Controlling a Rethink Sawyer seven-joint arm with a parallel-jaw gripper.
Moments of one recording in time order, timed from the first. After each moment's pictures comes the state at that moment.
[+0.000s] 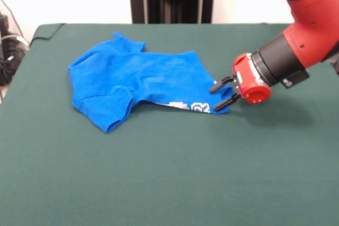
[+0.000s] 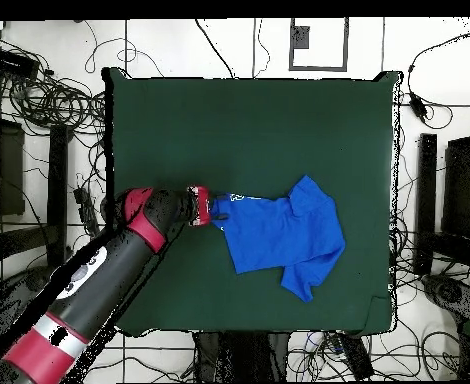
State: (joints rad) arm 0.64 0.36 -1.12 1.13 0.67 0.77 3.29
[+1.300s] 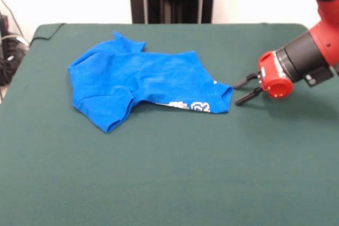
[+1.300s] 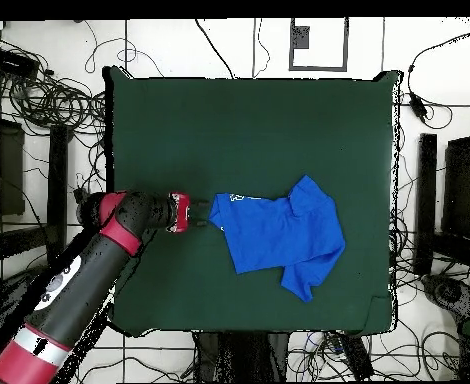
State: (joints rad) arm 0.70 0.40 -1.17 1.08 0.73 0.90 3.51
